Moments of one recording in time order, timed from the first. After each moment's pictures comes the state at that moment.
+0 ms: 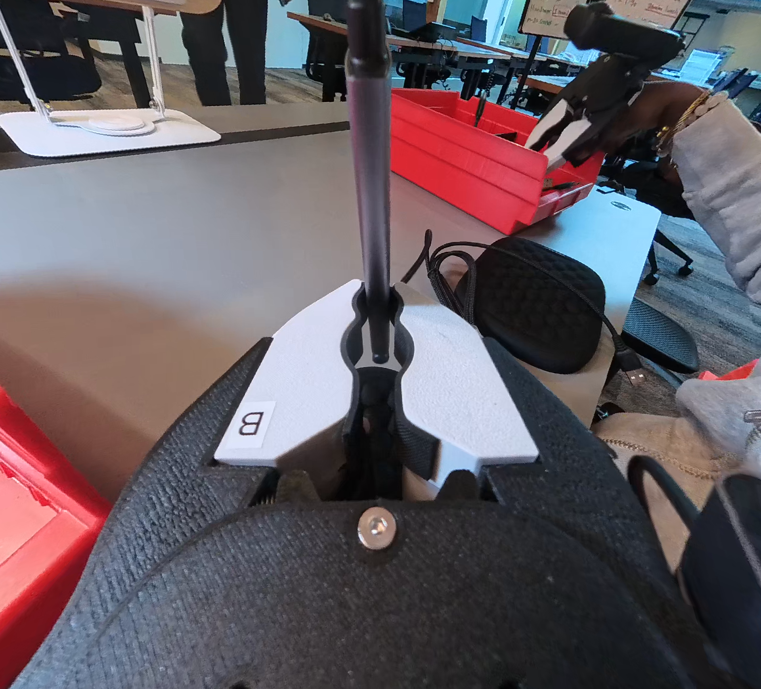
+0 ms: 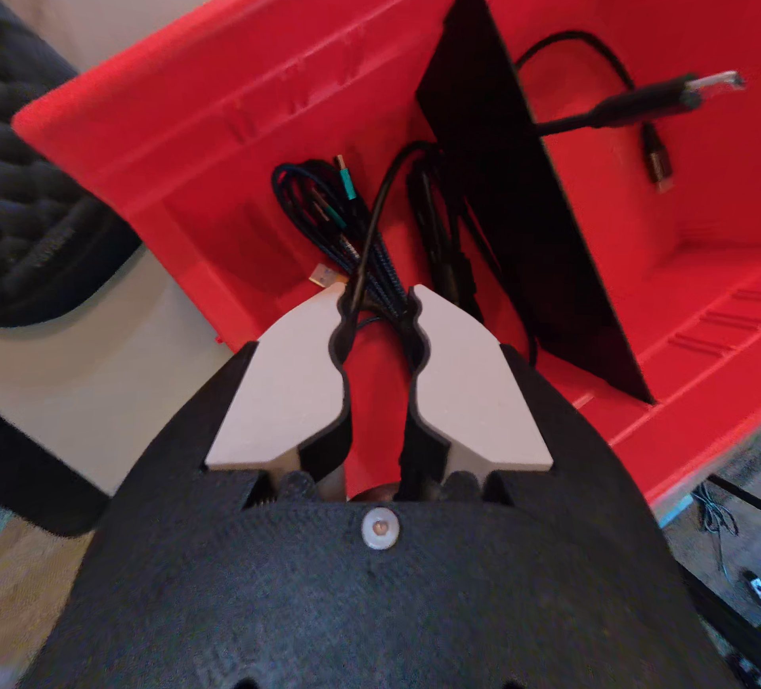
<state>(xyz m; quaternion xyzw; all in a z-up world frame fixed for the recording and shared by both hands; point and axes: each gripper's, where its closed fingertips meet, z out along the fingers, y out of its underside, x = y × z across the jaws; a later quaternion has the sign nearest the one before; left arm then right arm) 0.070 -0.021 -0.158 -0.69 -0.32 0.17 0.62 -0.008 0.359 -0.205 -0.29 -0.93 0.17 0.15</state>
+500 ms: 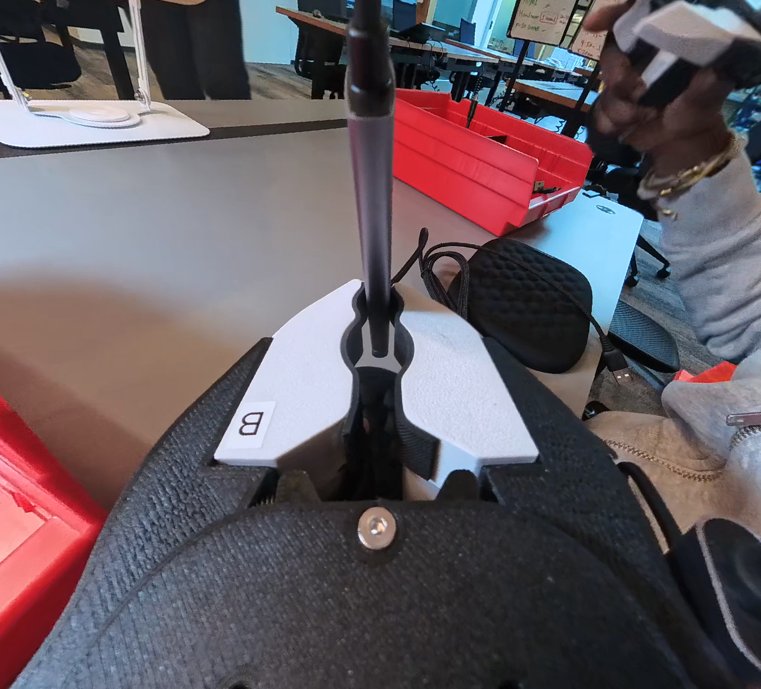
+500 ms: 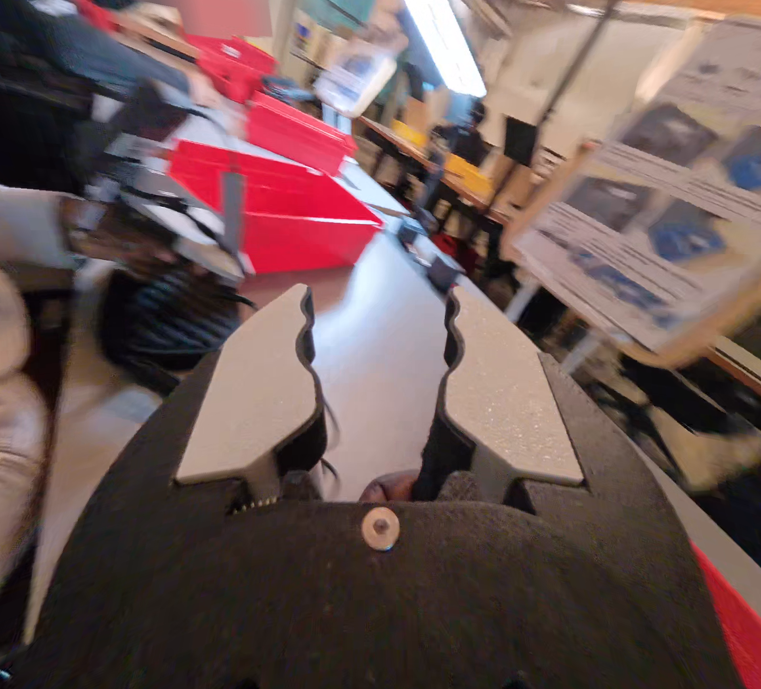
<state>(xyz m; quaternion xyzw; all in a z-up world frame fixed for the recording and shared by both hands) 0.071 -0.020 -0.158 -0.69 -0.32 0.15 0.63 0.061 0.142 -0.033 -0.03 -0.71 0.63 0.32</state>
